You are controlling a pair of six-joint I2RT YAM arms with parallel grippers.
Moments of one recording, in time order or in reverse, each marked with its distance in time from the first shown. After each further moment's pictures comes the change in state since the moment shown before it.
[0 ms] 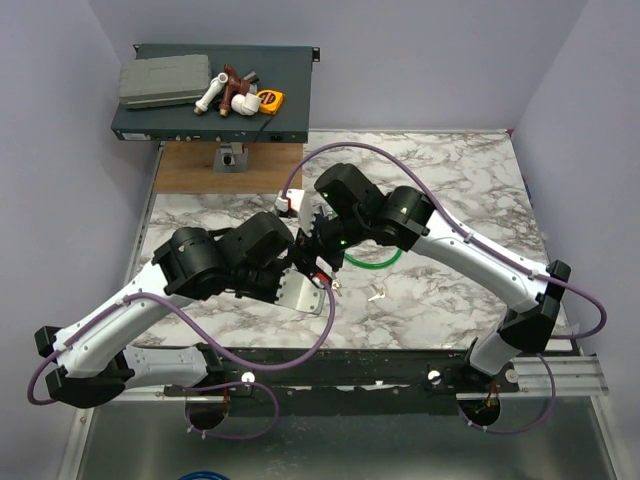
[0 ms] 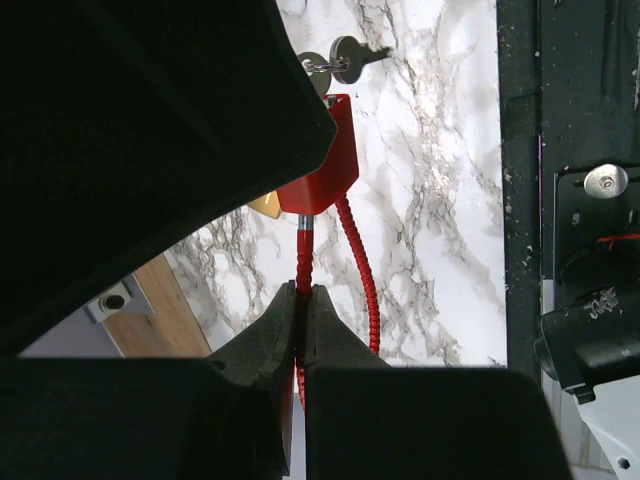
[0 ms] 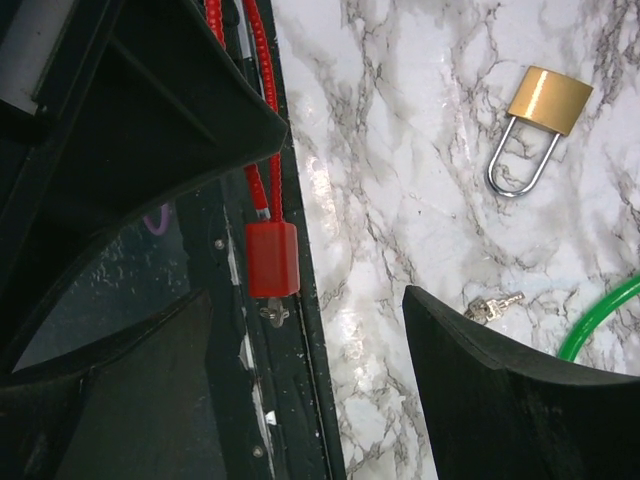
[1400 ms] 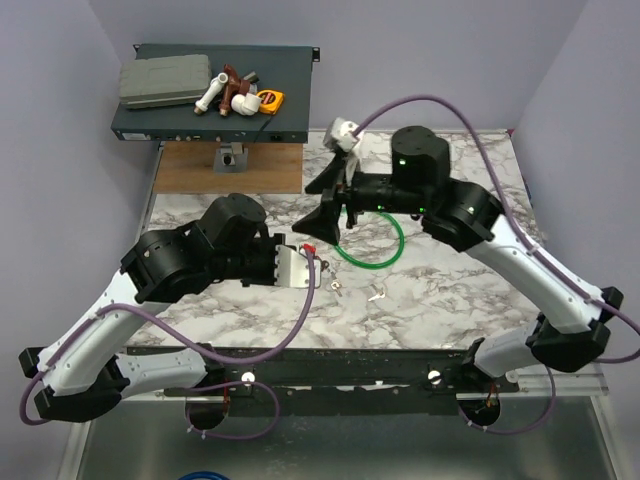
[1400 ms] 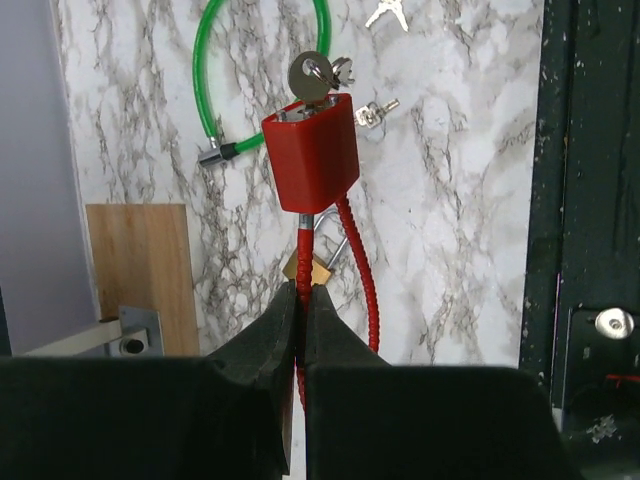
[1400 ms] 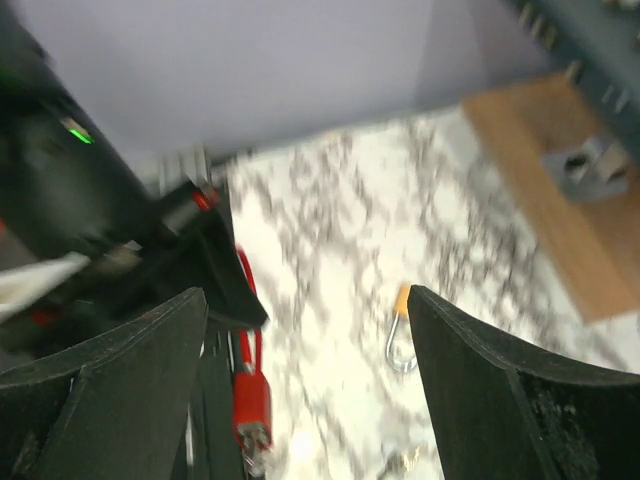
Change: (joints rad) left arm 0.122 -0.065 0.052 0.204 0.156 -0.101; right arm -0.101 -0.245 -0.053 0.505 0.018 0.120
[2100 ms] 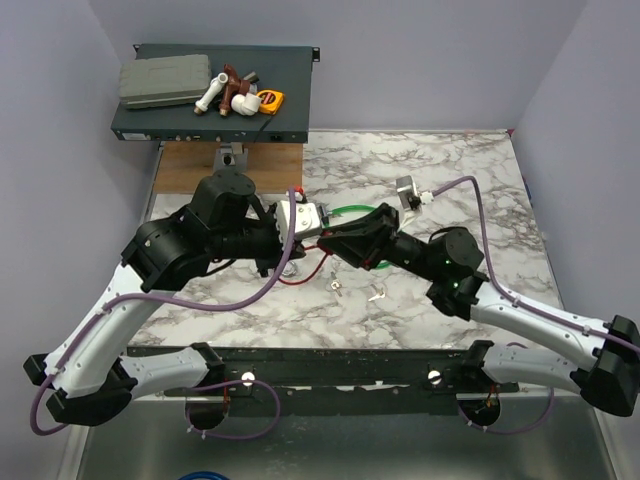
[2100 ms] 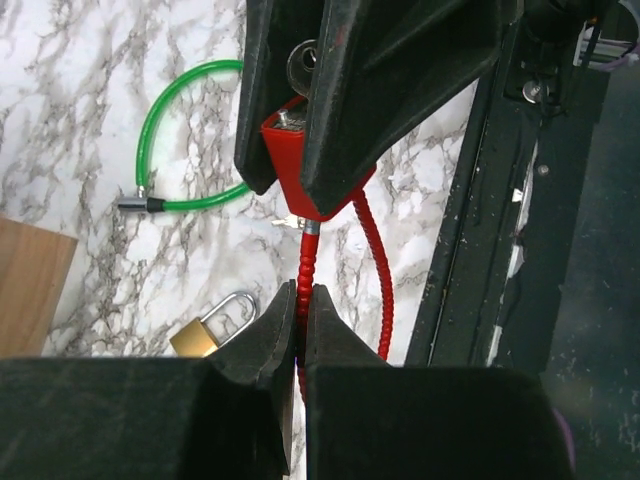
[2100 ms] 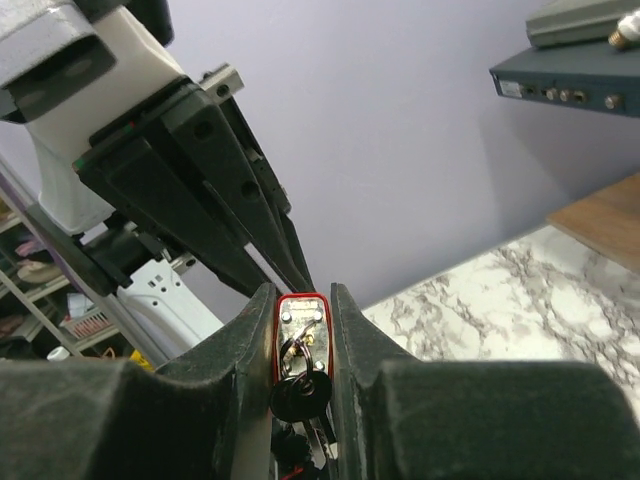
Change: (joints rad) left arm 0.105 0.024 0.002 0.161 0.232 -0.412; right arm 0.001 -0.307 -0.992 1.207 0.087 0.564
